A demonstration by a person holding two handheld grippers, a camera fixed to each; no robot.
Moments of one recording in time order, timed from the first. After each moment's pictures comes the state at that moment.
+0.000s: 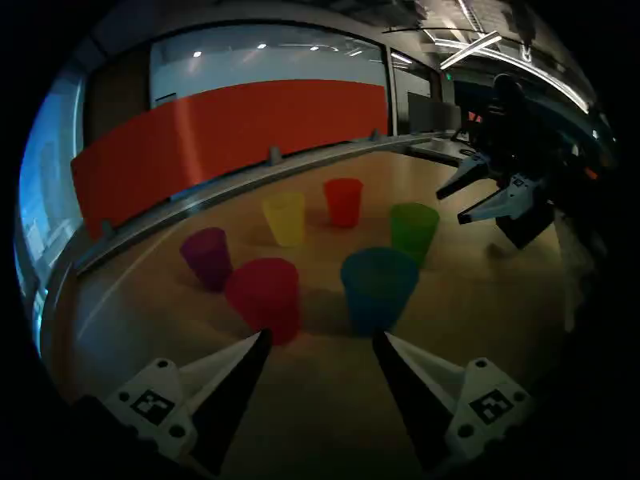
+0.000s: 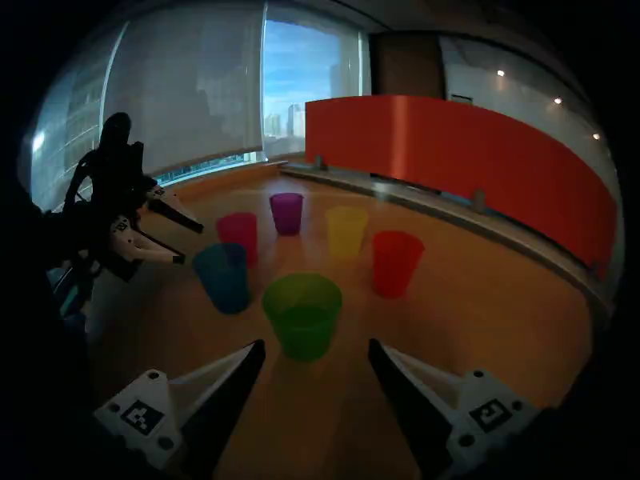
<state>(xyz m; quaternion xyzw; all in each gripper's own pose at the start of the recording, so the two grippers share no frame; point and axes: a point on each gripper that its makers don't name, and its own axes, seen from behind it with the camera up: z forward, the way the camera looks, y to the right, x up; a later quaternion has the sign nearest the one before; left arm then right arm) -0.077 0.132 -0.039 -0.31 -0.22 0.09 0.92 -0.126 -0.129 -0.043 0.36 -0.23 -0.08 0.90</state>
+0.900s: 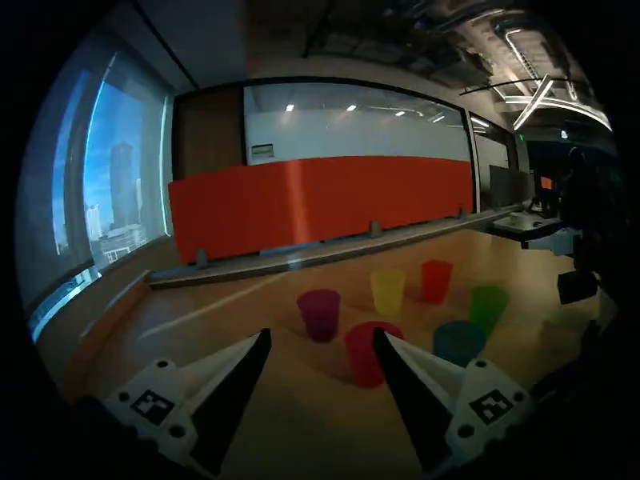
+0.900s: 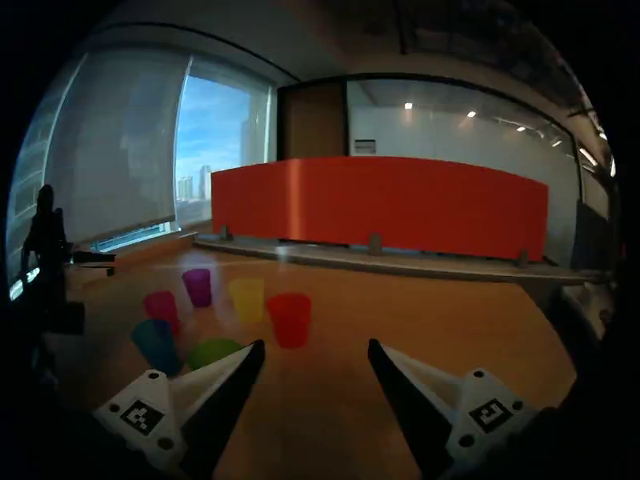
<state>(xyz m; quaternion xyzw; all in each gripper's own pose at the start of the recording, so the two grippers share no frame) 0.001 0.035 -0.017 -0.12 -0.08 0.02 0.99 -0.057 -0.052 -0.002 0.16 -0.11 0.00 0.98</state>
